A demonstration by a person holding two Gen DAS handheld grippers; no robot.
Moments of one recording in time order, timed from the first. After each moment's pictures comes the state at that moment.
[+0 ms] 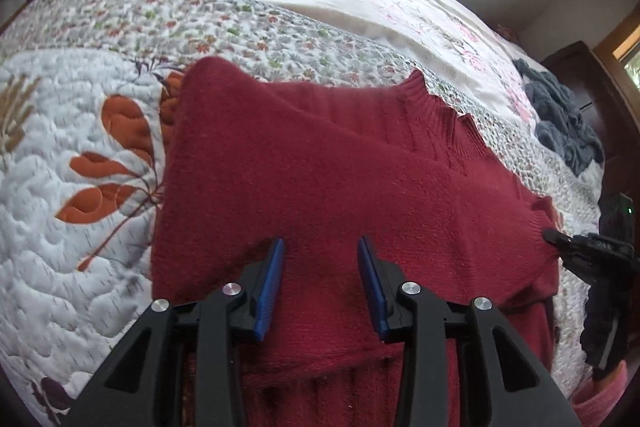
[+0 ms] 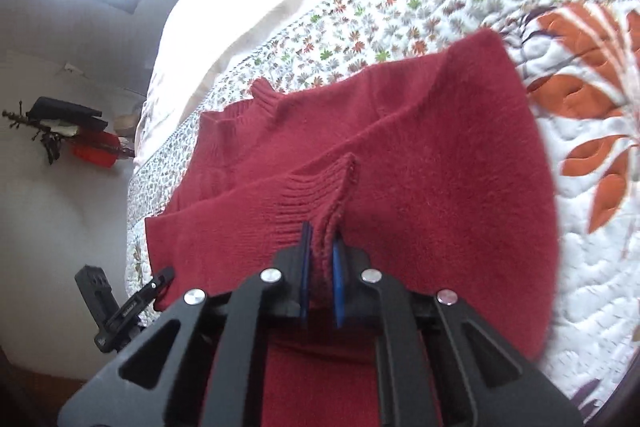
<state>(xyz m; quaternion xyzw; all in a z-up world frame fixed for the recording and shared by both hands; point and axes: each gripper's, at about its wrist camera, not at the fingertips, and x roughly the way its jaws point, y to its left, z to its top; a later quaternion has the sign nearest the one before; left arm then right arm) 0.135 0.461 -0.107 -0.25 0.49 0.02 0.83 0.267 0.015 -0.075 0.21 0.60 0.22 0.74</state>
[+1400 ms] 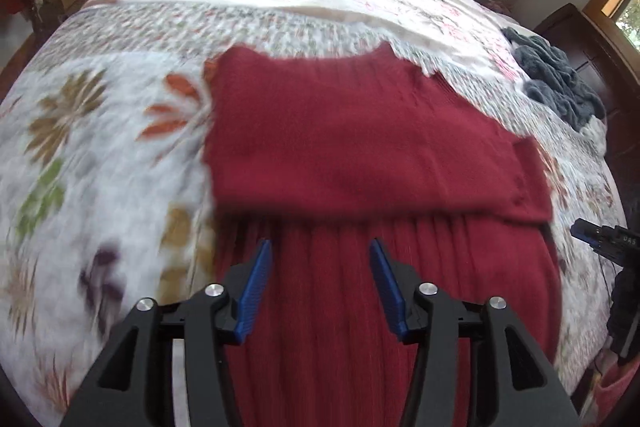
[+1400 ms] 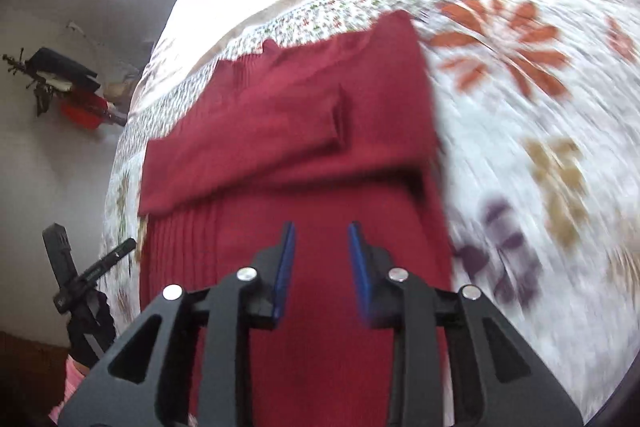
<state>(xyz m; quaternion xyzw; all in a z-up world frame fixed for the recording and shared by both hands) 0.016 0.420 -0.055 -0.19 0.52 0.03 0.83 0.120 -0.048 -0.014 0.14 0.58 0.22 0.77</state>
